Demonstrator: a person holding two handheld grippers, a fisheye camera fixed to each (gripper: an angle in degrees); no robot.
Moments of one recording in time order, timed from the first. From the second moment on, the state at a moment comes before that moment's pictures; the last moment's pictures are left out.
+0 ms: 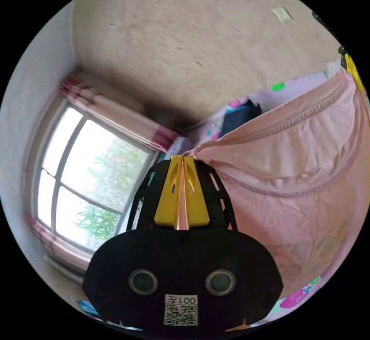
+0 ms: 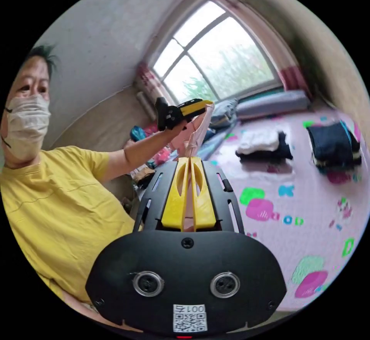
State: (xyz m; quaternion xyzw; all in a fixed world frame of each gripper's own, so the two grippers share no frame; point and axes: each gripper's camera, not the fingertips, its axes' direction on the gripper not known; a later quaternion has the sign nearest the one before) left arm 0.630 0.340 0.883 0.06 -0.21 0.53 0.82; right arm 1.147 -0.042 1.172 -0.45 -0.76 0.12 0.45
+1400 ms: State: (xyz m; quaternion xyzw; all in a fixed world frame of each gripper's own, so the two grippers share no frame) left arm 0.526 0.119 1.364 -0.23 0.20 0.10 0.95; right arm 1.232 0.325 1.248 -0.69 -0.56 0.13 0.44
